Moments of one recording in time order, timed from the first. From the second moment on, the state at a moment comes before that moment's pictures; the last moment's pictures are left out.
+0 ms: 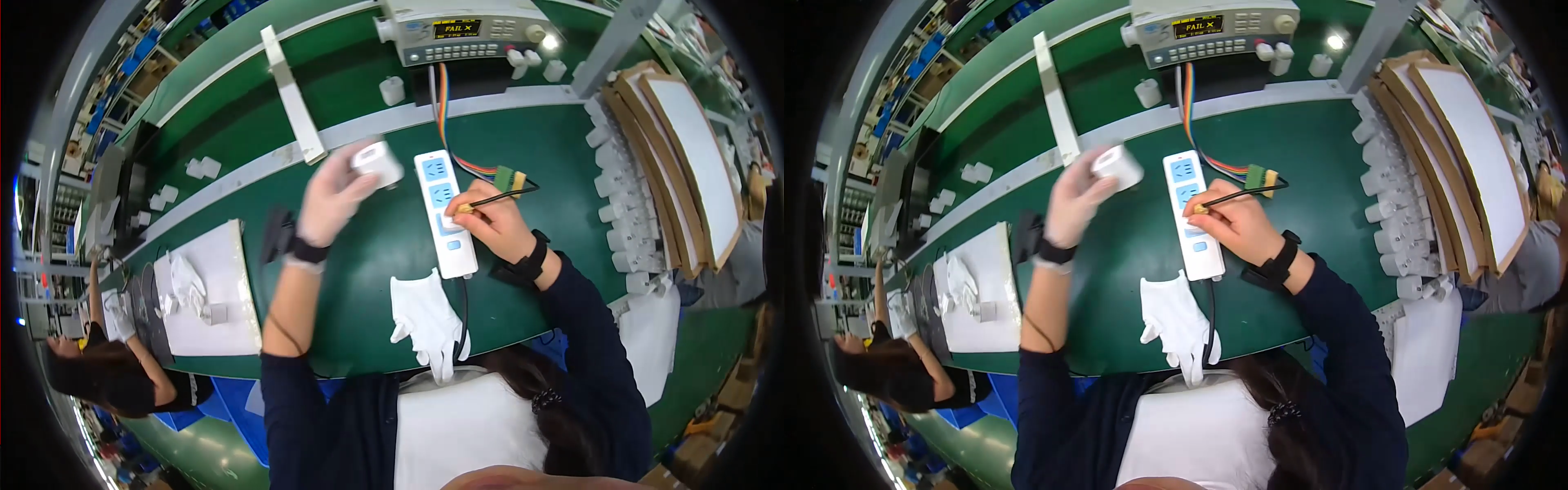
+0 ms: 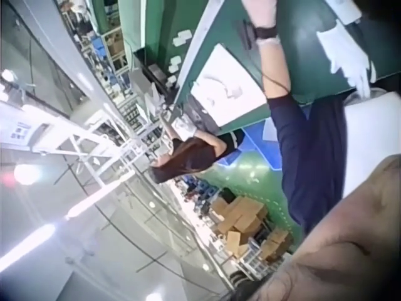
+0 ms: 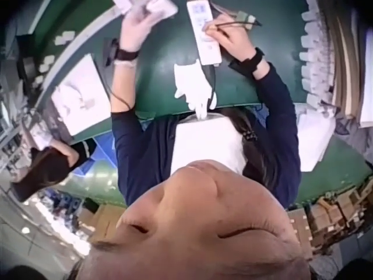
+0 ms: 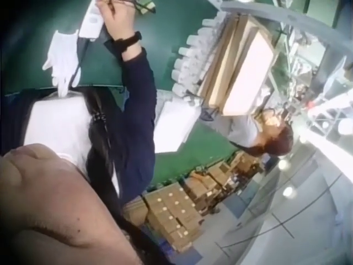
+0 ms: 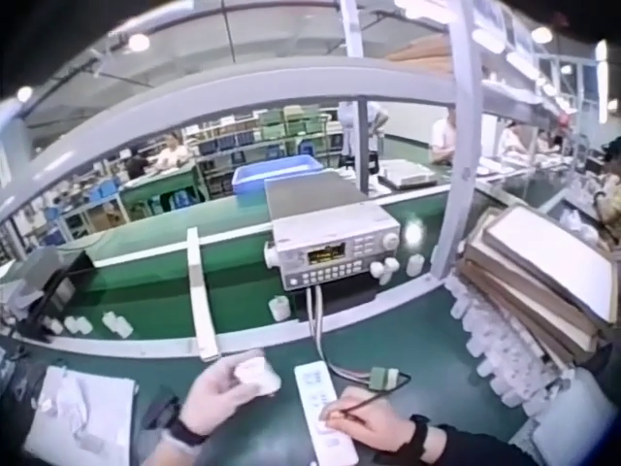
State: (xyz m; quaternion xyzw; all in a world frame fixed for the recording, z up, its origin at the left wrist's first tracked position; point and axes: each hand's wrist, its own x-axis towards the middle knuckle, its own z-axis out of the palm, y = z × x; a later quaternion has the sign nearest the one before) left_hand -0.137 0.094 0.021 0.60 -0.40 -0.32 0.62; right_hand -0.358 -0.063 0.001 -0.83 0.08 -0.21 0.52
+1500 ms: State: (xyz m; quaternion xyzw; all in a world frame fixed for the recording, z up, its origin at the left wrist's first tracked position) left_hand -0.196 0.066 -0.038 0.53 -0.65 -0.24 0.49; right_hand -0.374 -0.066 -0.017 -0.68 0.15 -0.37 0.62
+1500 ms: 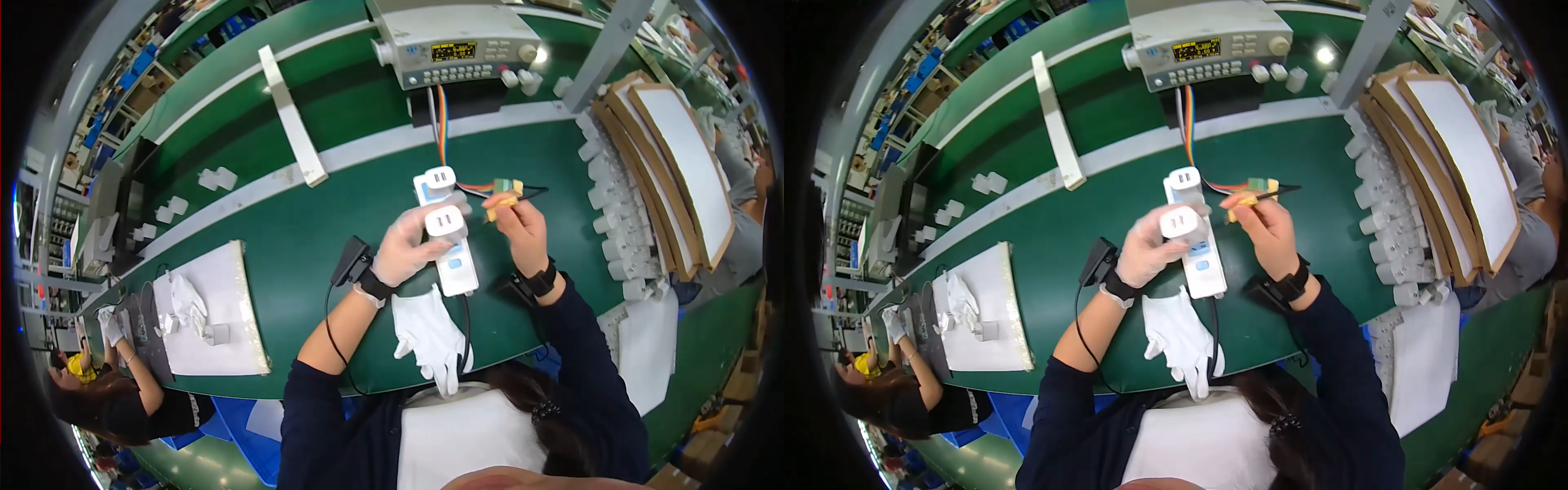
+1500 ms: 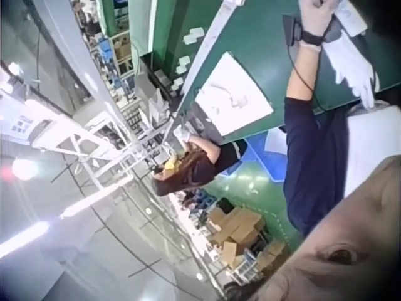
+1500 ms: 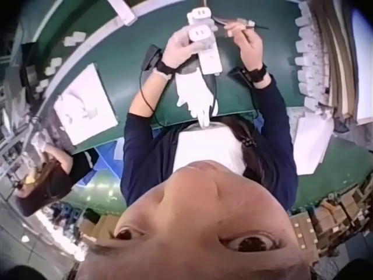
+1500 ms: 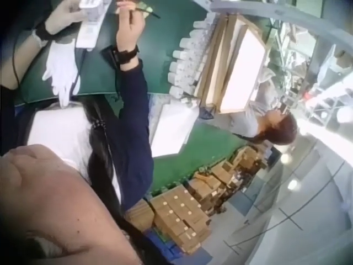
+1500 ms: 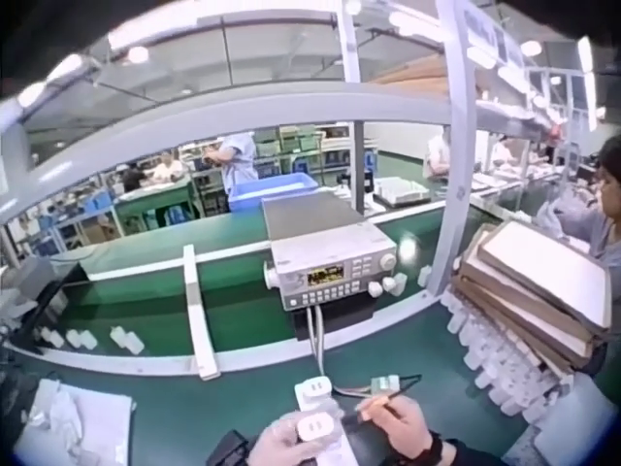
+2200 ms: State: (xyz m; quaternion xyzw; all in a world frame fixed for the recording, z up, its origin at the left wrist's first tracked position) left_hand -0.213 0.061 -0.034 0.56 -0.45 -0.32 0.62; right_hand -0.361 -0.078 -0.030 -0.65 0.20 -0.32 0.66
